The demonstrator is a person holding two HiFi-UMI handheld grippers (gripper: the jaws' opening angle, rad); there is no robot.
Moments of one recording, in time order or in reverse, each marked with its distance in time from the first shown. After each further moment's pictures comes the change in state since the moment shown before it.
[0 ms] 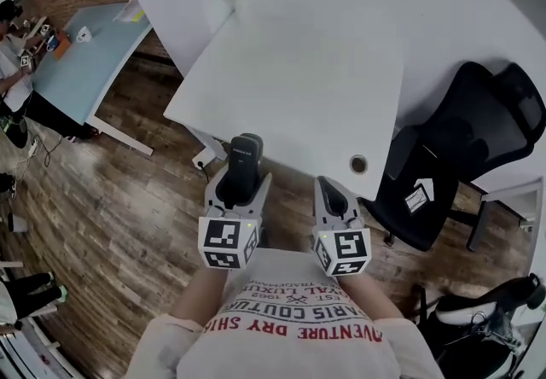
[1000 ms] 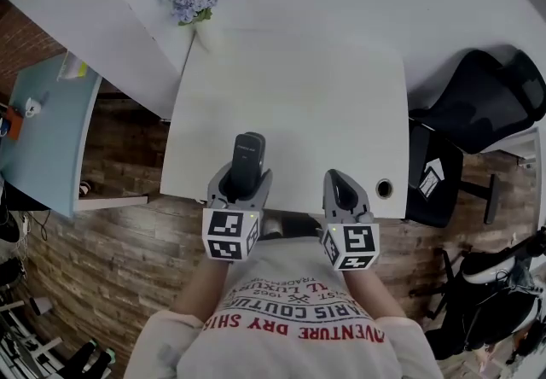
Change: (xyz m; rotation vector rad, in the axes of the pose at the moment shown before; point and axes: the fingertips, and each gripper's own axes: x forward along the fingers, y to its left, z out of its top) left arm 0.201 0.143 0.010 0.032 0.202 -0.267; right arm 0.194 -0.046 0.023 0.083 0.085 -0.325
